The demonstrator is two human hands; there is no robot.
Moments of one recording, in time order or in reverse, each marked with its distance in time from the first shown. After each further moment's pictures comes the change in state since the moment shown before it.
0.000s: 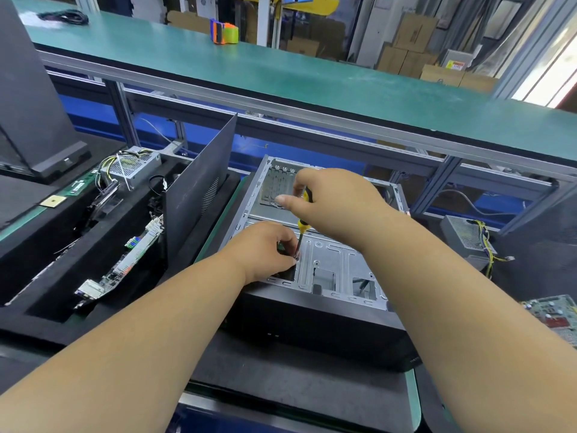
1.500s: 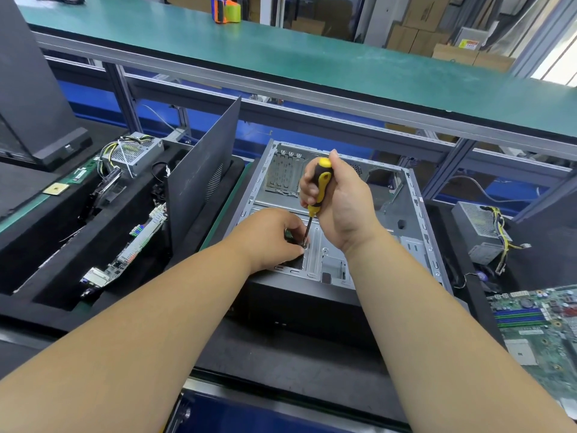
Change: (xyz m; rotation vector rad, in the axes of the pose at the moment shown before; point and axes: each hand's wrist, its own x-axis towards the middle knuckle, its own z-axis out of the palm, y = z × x) left_hand -0.001 0.001 -0.002 0.032 -0.008 0.043; right_hand 0.009 0.000 0.063 1.805 0.125 0.166
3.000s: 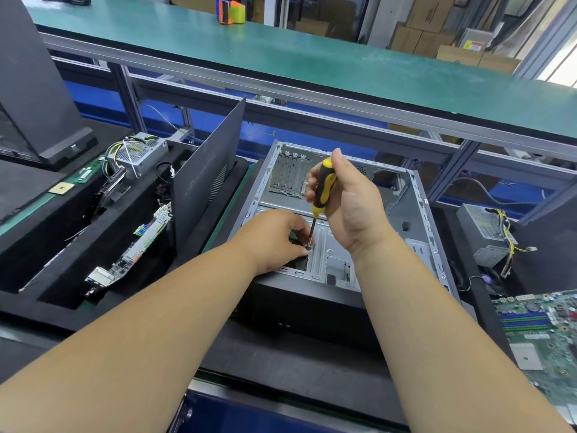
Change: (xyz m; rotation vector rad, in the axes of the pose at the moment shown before) left_hand 0.002 -0.003 0.002 0.038 0.035 -0.007; right_hand 0.001 -0.001 -0.002 0.009 0.071 -0.024
